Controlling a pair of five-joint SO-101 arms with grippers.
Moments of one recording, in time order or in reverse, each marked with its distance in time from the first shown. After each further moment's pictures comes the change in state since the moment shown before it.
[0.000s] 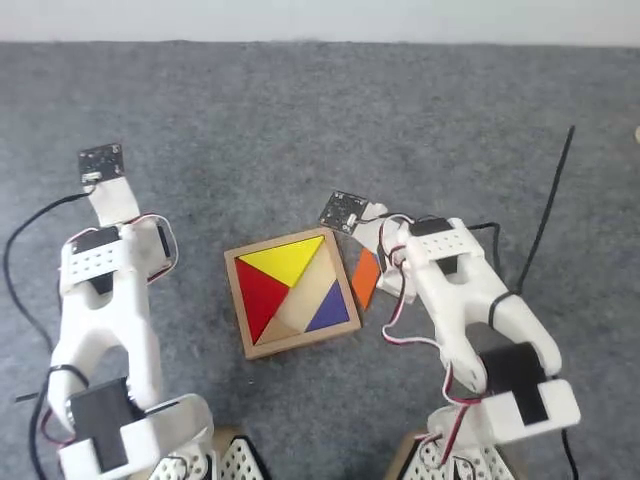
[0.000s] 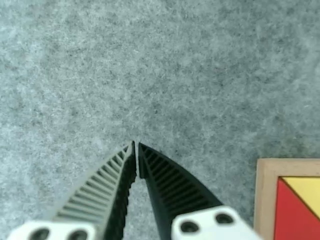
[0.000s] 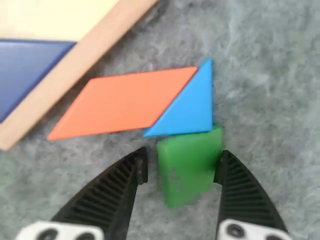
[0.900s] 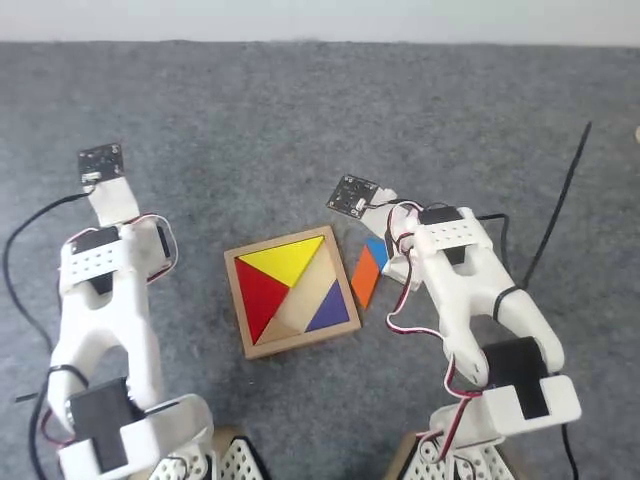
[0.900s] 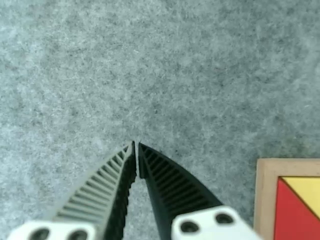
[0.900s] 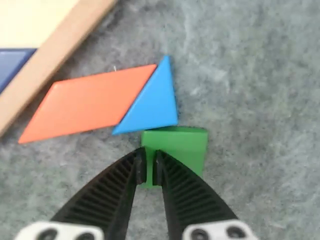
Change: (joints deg) left arm 0.0 0.0 0.0 0.0 0.0; right arm 2.8 1.0 -3.6 0.4 0.0
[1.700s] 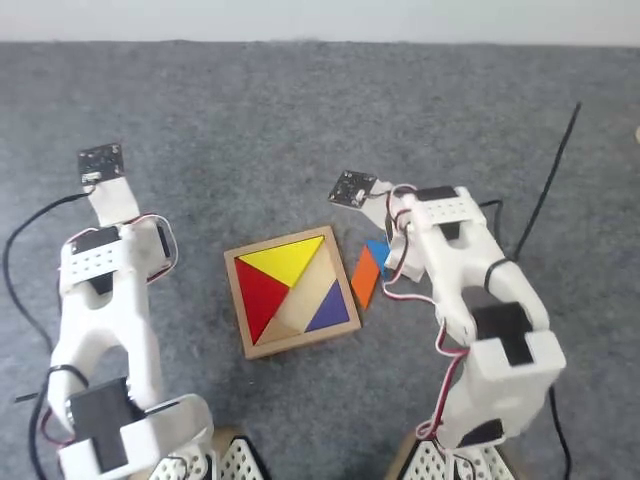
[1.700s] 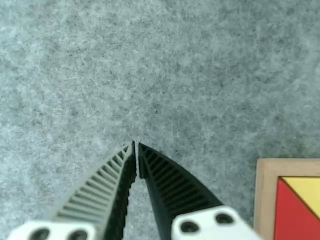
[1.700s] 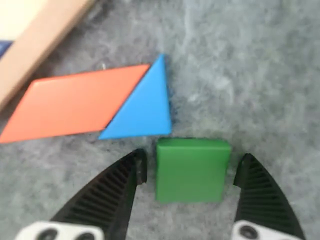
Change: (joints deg) left arm 0.0 0.0 0.0 0.0 0.0; right arm 1.5 14.0 -15.2 9.3 3.3
